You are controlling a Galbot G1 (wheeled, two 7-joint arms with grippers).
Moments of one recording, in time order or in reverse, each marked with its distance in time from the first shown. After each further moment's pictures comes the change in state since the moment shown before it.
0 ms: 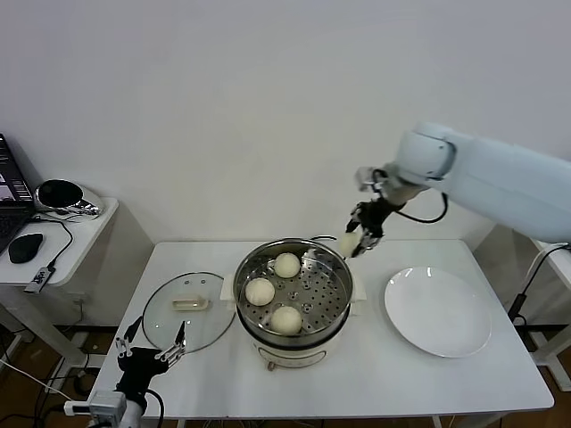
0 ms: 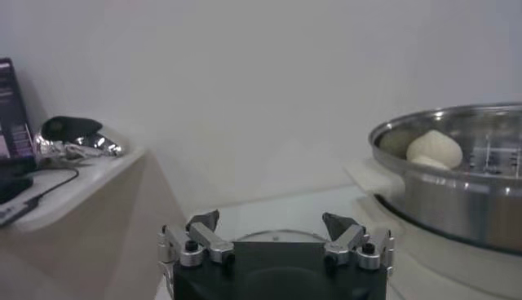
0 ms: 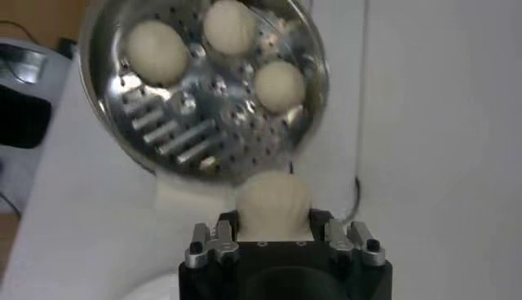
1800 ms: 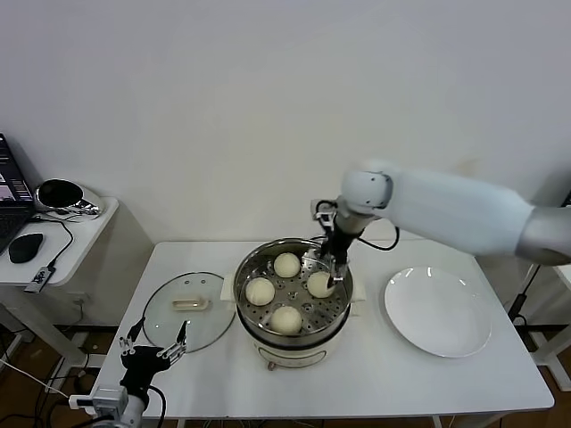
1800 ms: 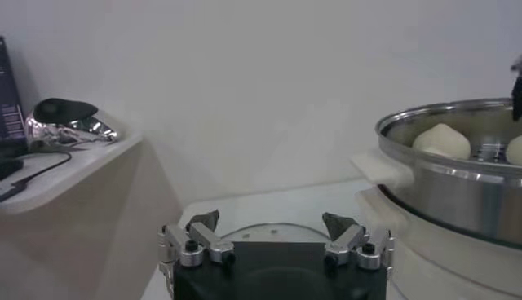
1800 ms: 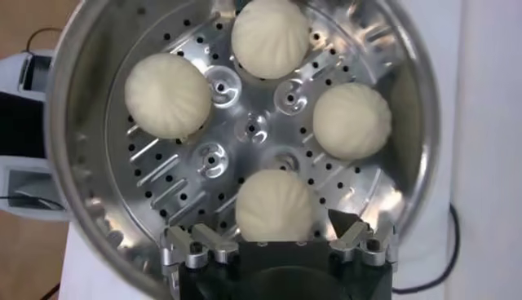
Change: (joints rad) left arm -0.042 0.006 0.001 0.060 -0.044 0.011 0.005; right arm -0.126 0.036 0.101 0.002 0.006 -0.148 0.077
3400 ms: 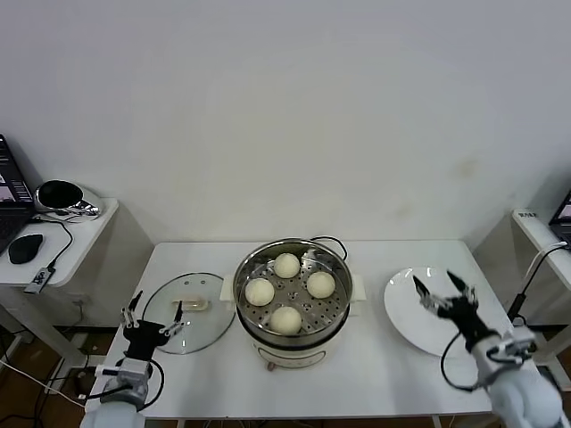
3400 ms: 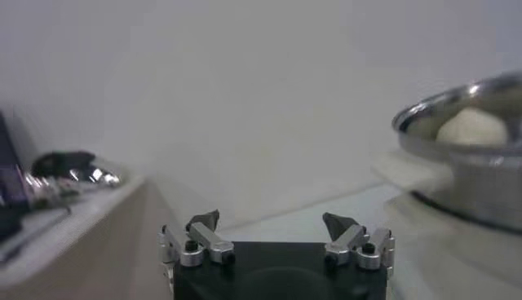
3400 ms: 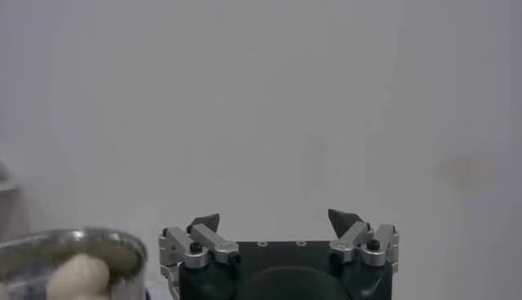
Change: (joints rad) left arm -0.175 0.108 0.058 0.189 0.352 -0.123 -0.080; right arm -2.047 0.096 1.979 0.497 0.170 0.524 0.864
